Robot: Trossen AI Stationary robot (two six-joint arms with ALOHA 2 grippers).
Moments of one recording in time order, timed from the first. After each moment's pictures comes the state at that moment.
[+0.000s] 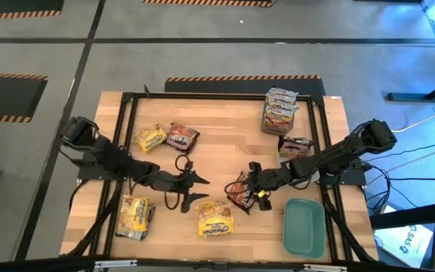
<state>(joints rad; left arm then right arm) -0.40 1.55 0.53 0.71 -0.36 -0.23 0.31 1.49 0.69 0.06 0.03 0.11</state>
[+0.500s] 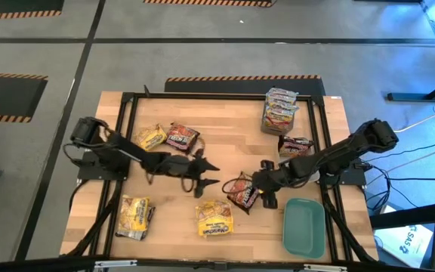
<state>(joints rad) -0.18 1.66 0.62 0.72 -0.18 -0.19 0.34 1.47 0.81 -0.43 0.04 0.35</state>
